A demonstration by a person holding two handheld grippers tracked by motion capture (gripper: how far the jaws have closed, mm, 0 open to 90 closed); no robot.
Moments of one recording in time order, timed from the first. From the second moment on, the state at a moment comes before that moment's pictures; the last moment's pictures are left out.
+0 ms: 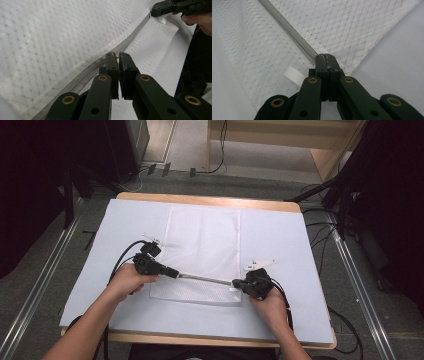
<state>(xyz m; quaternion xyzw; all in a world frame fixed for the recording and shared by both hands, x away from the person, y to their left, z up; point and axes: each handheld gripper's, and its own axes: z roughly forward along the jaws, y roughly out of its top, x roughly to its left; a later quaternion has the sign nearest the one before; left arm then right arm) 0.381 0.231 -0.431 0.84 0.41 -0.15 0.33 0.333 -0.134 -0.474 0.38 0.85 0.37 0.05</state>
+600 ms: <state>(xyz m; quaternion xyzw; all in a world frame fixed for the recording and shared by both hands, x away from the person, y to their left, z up) 0.377 0.277 -0.431 0.83 0.43 -0.13 0.33 0.333 -0.134 -0.474 0.37 0.85 0.37 0.05</state>
